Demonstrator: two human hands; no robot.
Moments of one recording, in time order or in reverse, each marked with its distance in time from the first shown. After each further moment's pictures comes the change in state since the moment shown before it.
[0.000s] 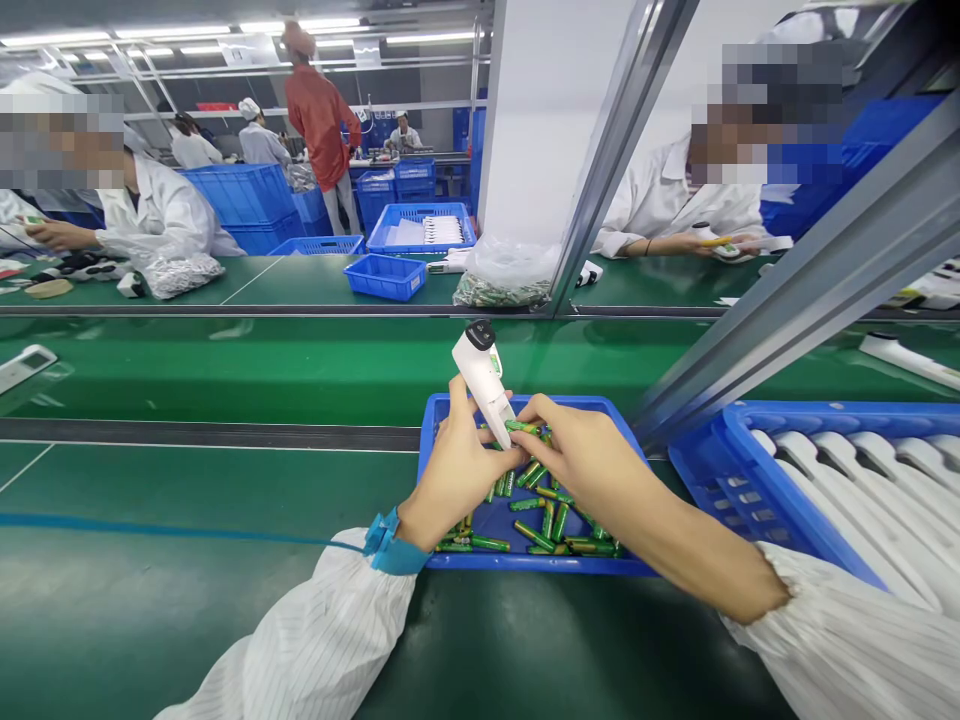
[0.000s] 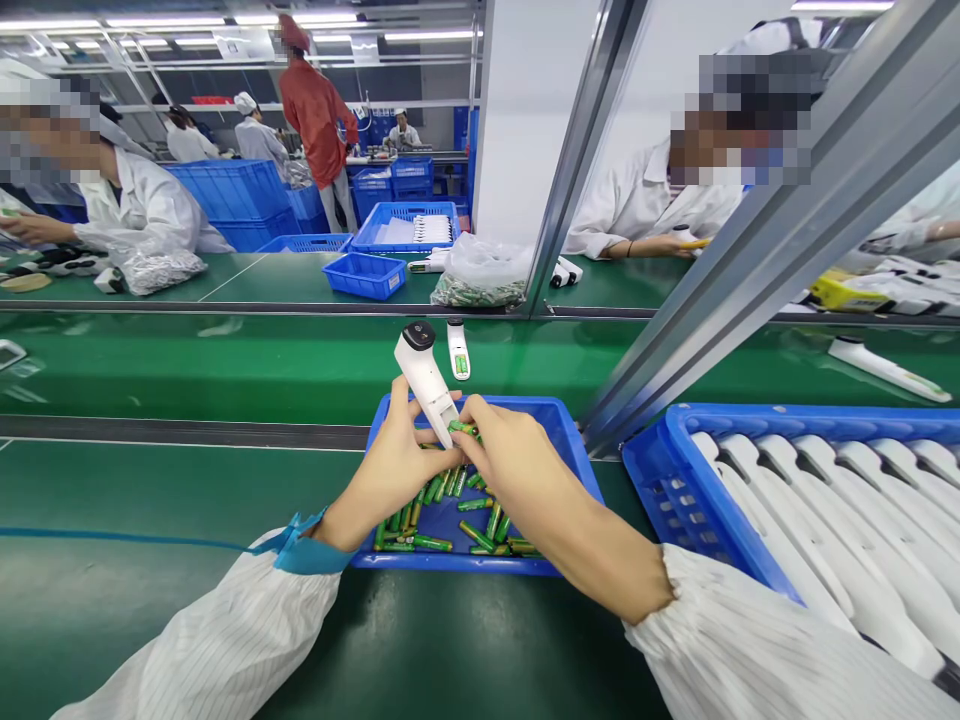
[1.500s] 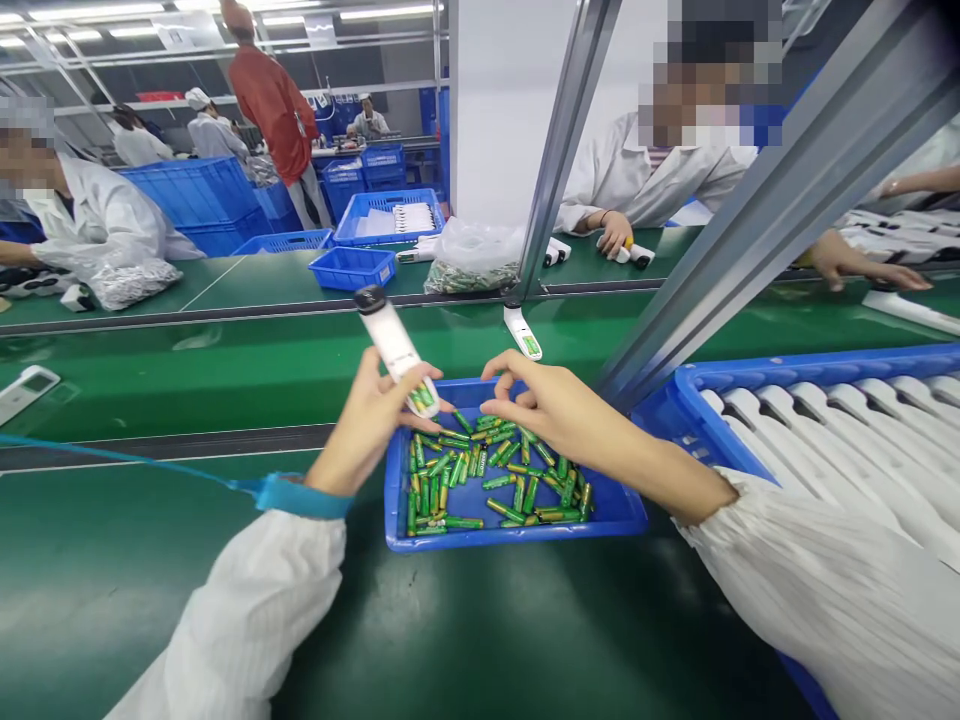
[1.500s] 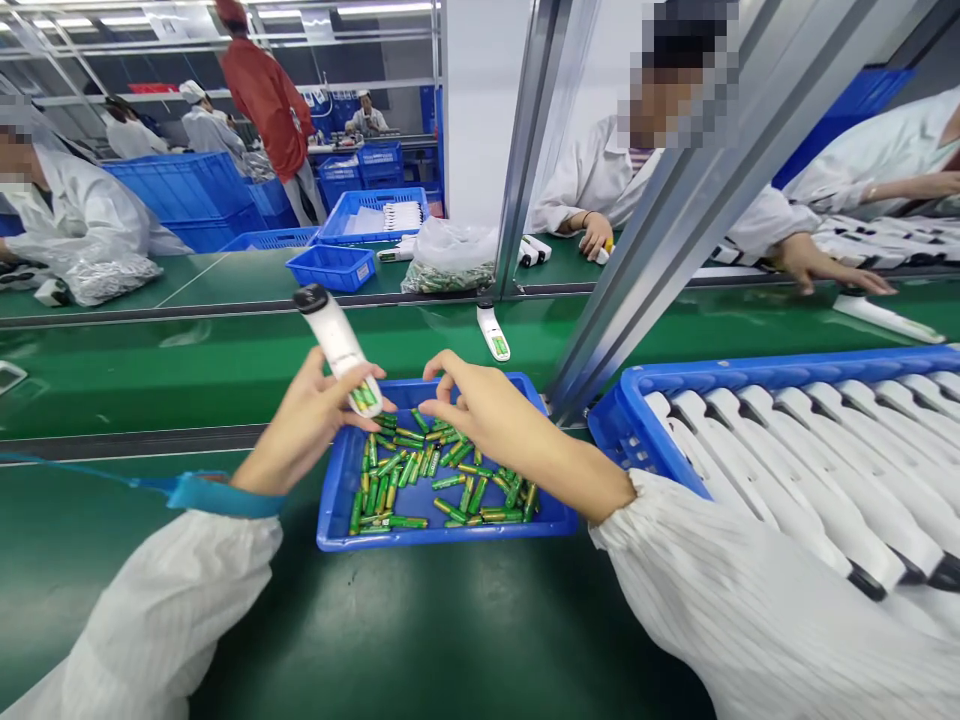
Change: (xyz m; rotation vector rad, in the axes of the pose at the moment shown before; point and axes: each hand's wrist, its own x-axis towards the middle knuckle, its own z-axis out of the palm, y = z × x) left_hand 0.018 0.019 -0.041 -0.092 0.080 -0.021; right_hand 0.010 0.018 -0.017 0.340 -0.087 -0.026
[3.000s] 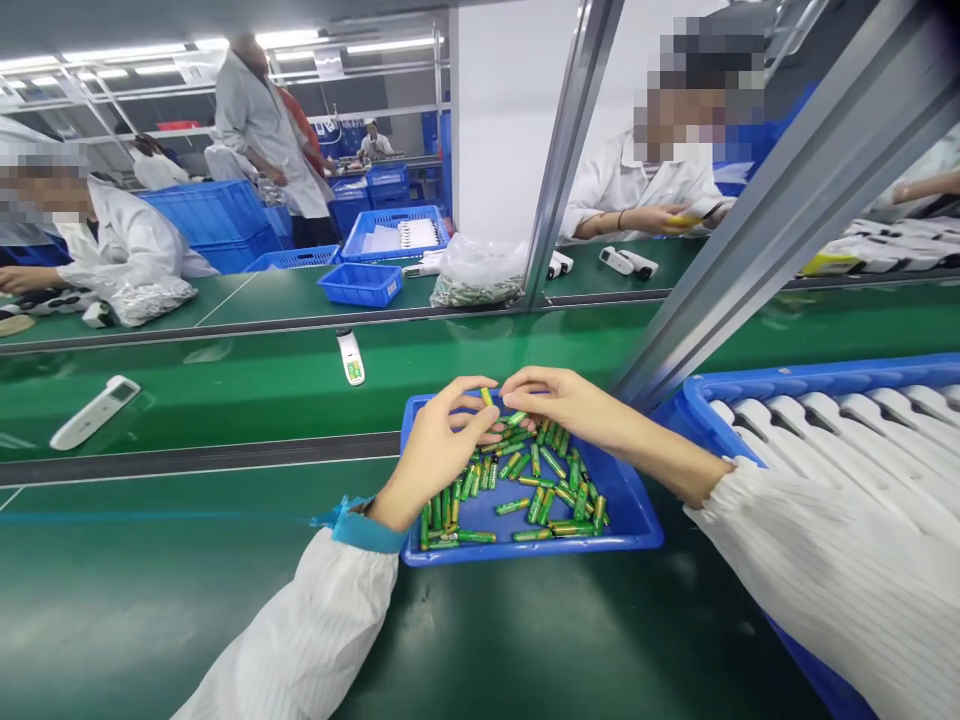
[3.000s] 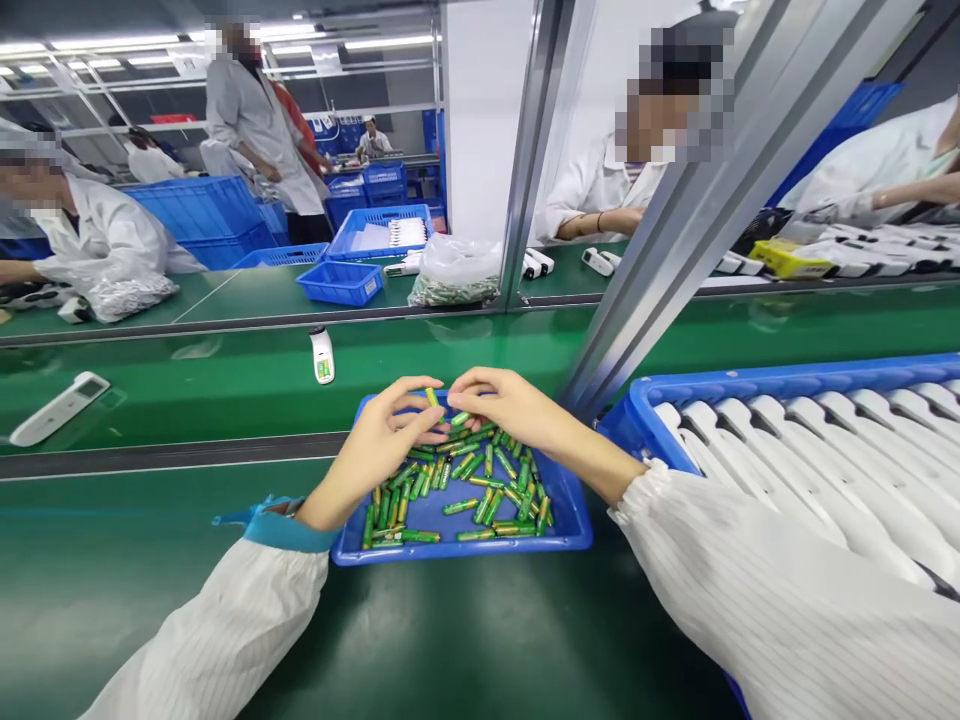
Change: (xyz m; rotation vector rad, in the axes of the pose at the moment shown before) left_hand -0.004 -0.021 0.034 0.123 -0.184 -0.038; right_hand 0.016 0.033 -0.002 0.532 -0.078 0.117
